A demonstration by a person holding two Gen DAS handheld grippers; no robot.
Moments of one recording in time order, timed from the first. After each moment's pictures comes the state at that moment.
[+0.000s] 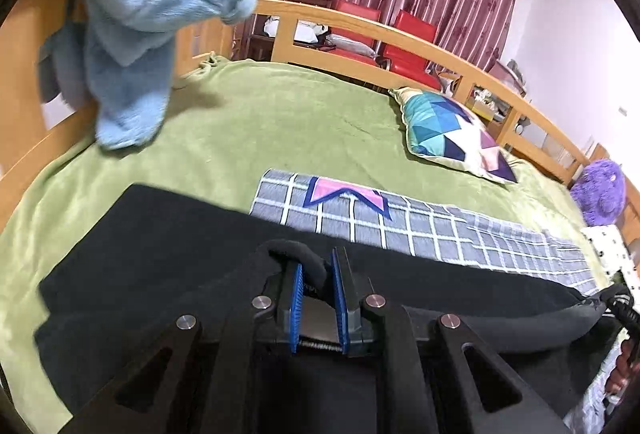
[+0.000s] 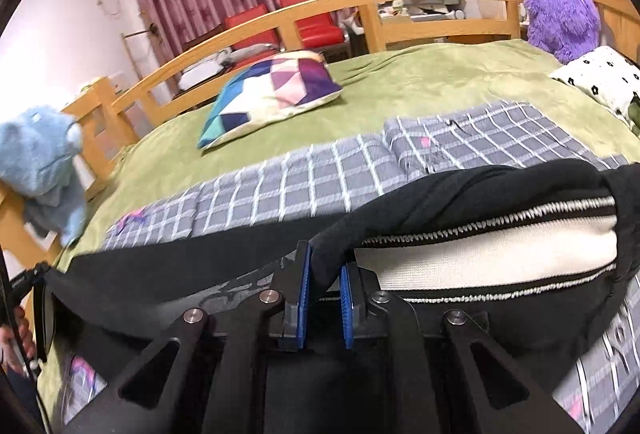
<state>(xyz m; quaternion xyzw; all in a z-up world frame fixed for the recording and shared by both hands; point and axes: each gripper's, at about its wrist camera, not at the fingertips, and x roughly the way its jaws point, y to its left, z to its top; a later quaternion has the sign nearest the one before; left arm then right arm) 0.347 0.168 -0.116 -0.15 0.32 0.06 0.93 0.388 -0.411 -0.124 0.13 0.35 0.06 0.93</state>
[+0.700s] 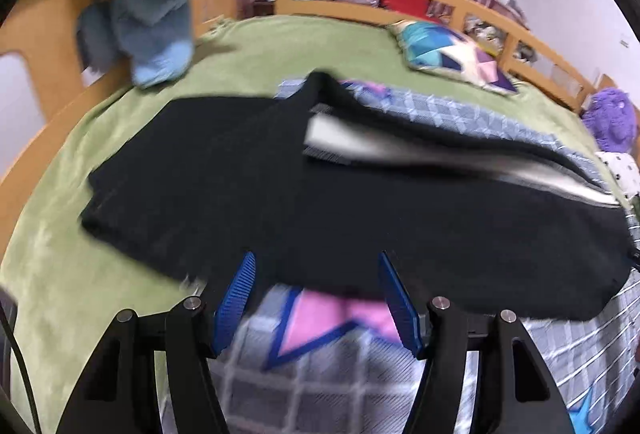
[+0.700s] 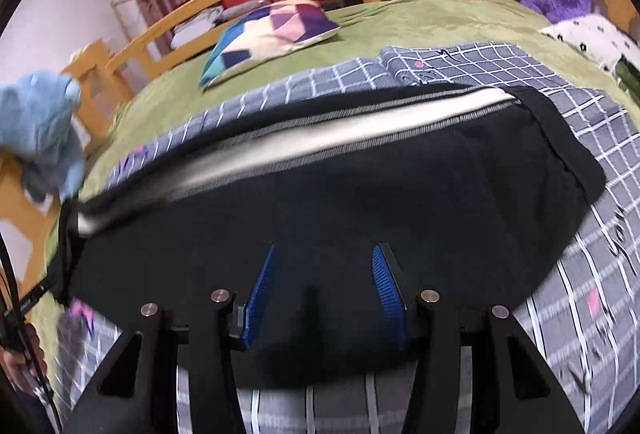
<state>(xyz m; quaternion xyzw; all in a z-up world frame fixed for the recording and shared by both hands) 0.204 0.133 -0.163 -0.09 0.41 0.08 0.91 0.290 -0.383 -0.160 0.11 0.43 0.05 0.90</state>
